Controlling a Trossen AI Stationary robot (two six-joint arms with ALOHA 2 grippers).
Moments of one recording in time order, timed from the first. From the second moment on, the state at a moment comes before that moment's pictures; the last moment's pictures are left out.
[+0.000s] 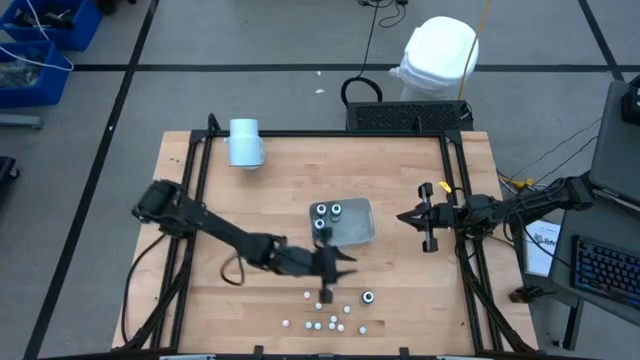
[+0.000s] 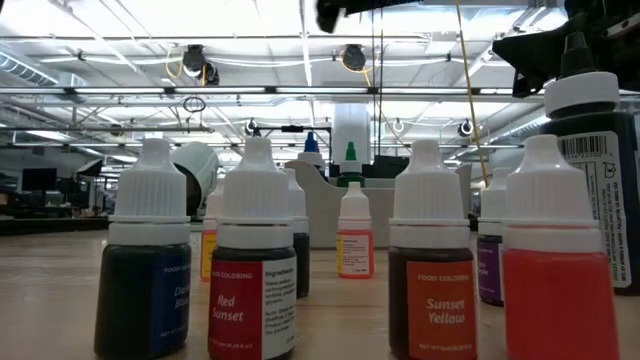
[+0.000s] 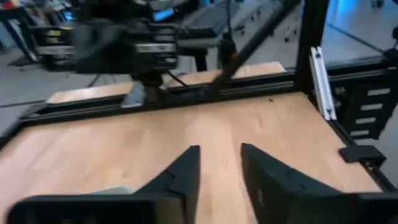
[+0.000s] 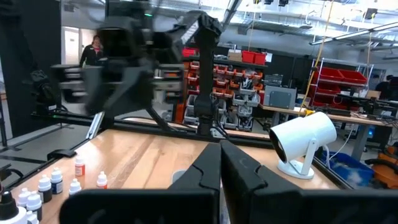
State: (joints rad) left arm -0.38 1.87 1.26 0.35 -0.37 0.02; right arm 0.20 0.41 0.02 0.56 0.16 -0.14
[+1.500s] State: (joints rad) left arm -0.41 2.19 1.47 0.30 -0.17 -0.08; right arm 0.20 0.41 0.02 0.53 0.16 -0.11
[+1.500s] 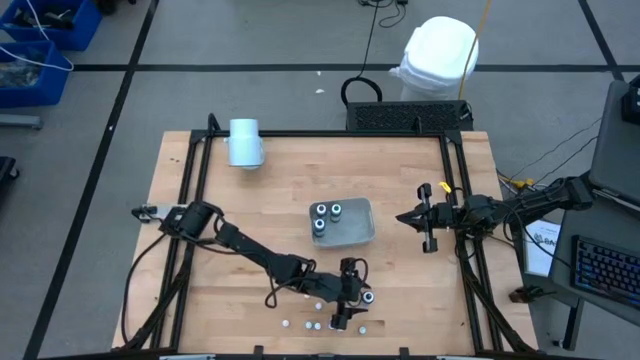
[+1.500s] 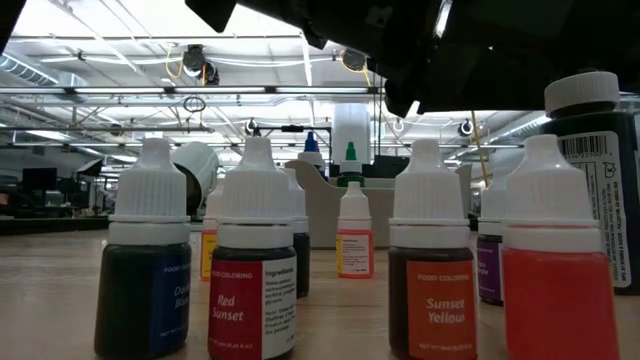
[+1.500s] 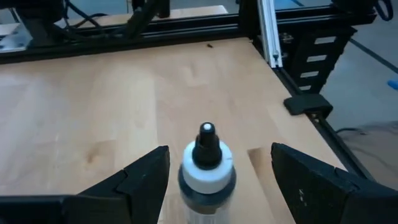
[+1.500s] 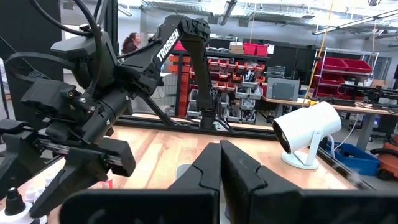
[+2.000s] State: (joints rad) left arm -0.37 2.19 1.47 0.28 -0.09 -0.08; right arm 0.20 0.41 0.02 0.53 0.16 -0.11
